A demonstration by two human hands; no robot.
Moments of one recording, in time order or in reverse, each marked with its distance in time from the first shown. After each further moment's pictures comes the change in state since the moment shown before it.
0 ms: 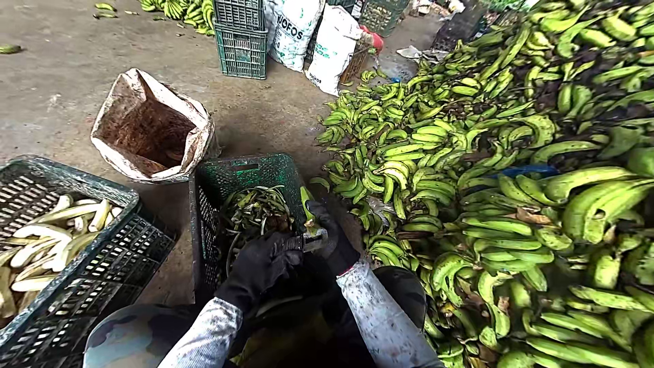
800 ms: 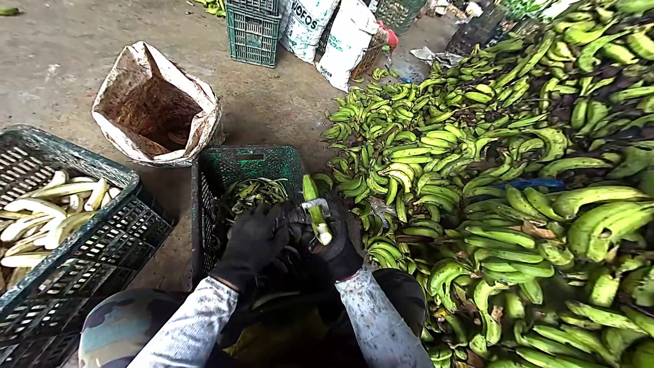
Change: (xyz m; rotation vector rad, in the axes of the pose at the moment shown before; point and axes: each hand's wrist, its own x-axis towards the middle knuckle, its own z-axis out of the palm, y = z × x) left_hand 0.022 0.012 -0.022 0.216 0.095 -0.075; right_hand 0.000 0.004 0.013 0.174 -0.023 0.070
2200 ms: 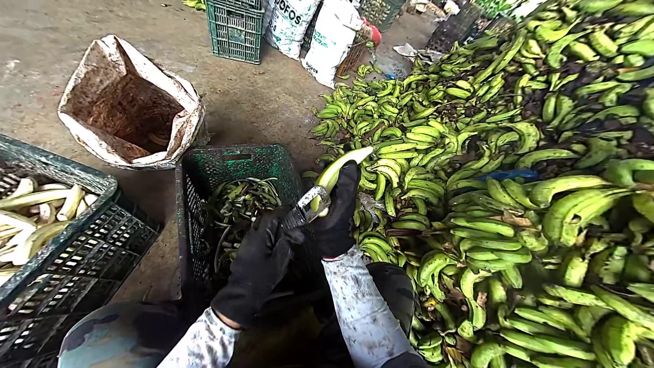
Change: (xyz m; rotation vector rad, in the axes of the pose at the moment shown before) left_hand -0.024 0.039 0.005 -0.548 0.118 -0.151; right_hand 0.015 -0.018 0.035 -0.425 0.174 -0.801
